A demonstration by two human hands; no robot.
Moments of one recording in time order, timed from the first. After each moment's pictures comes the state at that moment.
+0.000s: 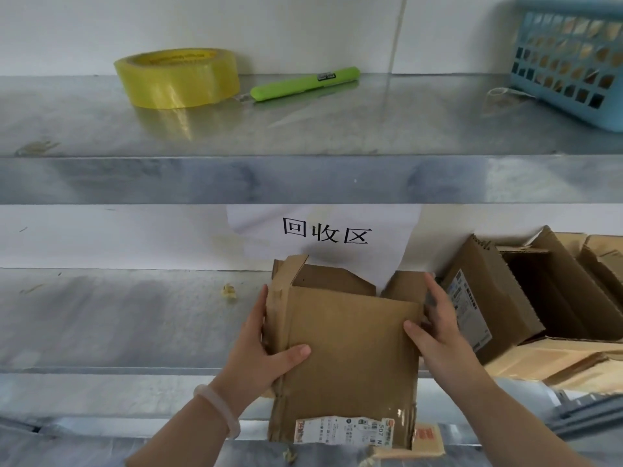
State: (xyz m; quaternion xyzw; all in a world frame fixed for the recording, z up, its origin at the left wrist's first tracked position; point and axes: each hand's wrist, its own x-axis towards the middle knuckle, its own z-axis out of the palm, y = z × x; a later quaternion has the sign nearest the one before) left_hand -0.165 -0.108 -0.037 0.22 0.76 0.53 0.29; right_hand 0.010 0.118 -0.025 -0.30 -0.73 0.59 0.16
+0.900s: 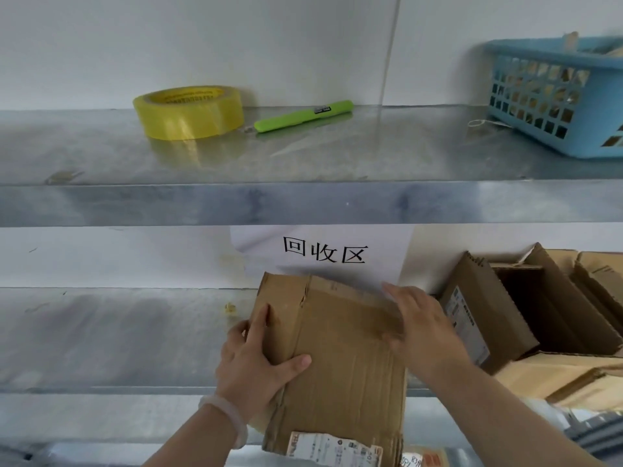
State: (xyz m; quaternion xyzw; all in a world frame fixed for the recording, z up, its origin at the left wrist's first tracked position) left_hand -0.173 -0.104 -0.047 0.20 0.92 0.31 0.15; right_hand -0.024 0.127 -0.009 -0.27 -0.94 0.16 0.09
